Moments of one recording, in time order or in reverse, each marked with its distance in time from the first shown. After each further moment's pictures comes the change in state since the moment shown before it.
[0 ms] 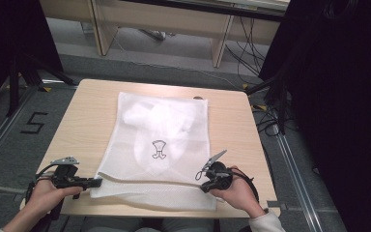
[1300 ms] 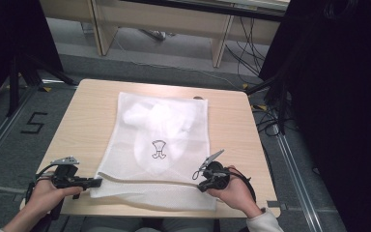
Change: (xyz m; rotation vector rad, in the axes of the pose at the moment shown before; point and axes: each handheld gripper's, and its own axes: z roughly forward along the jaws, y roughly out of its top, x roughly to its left) left arm 0.000 0.000 0.000 -0.002 0.001 0.003; right arm 0.006 0.006 0.002 -0.015 0.001 -0.006
